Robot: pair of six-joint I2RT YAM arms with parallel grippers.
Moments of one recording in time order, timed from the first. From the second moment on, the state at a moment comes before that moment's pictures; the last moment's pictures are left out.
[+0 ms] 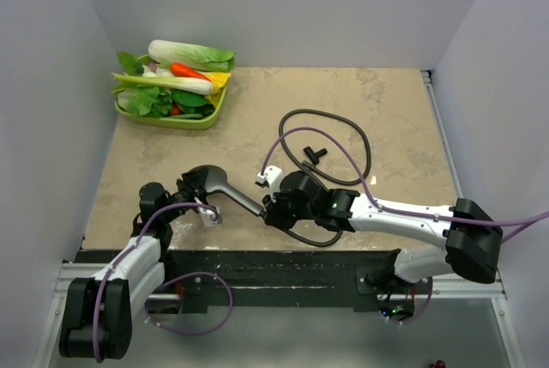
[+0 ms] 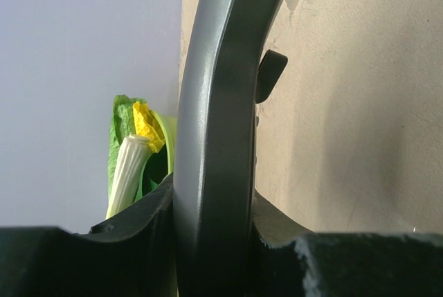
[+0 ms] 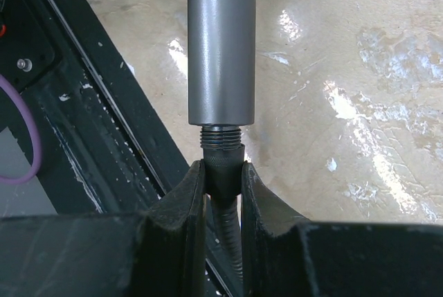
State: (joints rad) left arm -0.03 0.88 0.05 0.54 0.72 1.47; right arm 1.10 1.34 0.82 -0.20 -0.05 0.24
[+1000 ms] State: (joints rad) left arm -0.03 0.85 0.05 0.54 0.72 1.51; right arm 1.10 1.34 0.83 -0.20 -0.04 0.24
